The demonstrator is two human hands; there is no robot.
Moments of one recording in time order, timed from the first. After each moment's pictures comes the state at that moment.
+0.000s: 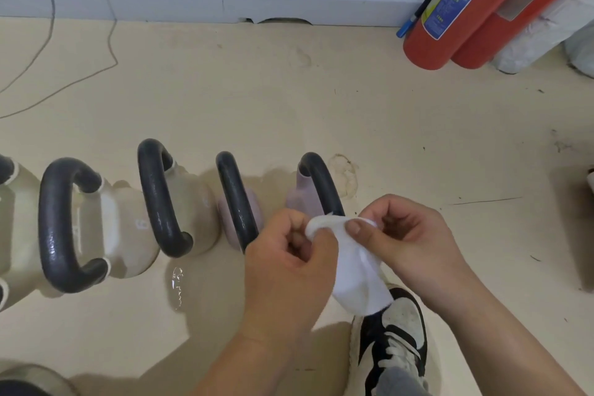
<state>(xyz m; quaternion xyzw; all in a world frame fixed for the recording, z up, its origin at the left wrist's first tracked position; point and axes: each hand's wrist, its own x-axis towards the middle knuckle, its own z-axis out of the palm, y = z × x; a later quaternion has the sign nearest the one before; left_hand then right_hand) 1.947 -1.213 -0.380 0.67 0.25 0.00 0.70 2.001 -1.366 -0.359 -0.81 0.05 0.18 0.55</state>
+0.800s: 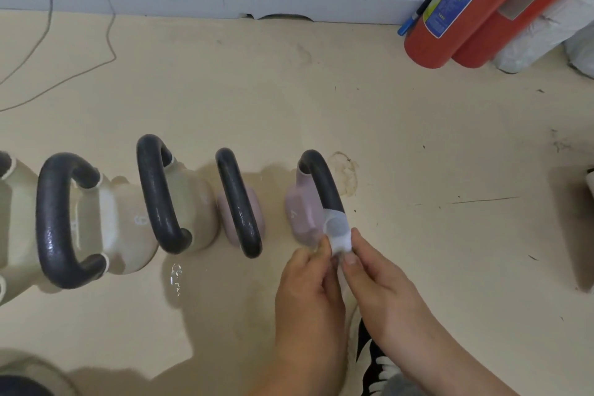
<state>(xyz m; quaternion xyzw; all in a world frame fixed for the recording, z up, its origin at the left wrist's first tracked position) 1.916 -1.252 -0.420 0.80 0.20 -0.01 0.57 1.949 -1.347 -0.366 -0.80 0.10 0.31 0.50</state>
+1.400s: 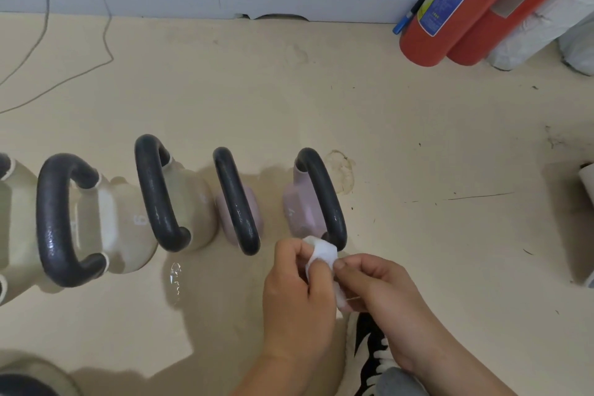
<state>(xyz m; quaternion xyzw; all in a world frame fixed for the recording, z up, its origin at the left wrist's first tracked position) 1.916 -1.240 -0.412 0.73 0.29 -0.04 0.62 1.947 -1.355 -0.381 -0.74 0.23 0.34 0.53</state>
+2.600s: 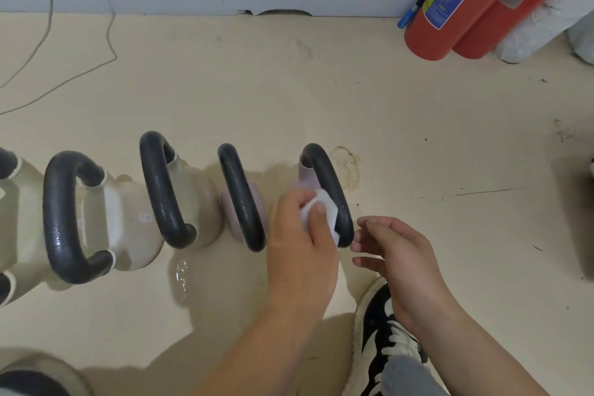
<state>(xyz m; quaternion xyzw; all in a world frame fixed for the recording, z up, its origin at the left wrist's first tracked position) 1.958 -1.228 -0.400 0.77 0.23 0.01 0.60 1.976 -1.358 -0.398 -0.69 0.33 0.18 0.63</state>
